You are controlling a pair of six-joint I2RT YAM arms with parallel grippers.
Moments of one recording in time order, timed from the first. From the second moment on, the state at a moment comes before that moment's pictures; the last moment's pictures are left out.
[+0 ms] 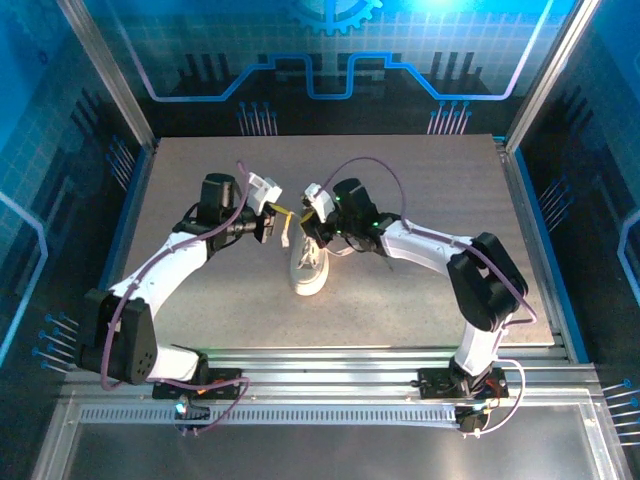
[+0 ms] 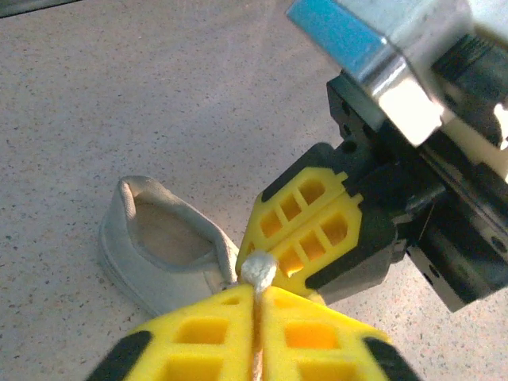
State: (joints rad) left arm -0.20 1.38 0.92 -0.16 0.68 0.12; right arm 0.66 1.77 1.17 0.04 -0.35 -0.06
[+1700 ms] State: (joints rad) left arm -0.26 1.52 0.92 0.01 0.72 0.24; right arm 0.47 1.63 1.13 -0.29 -0.26 -0.02
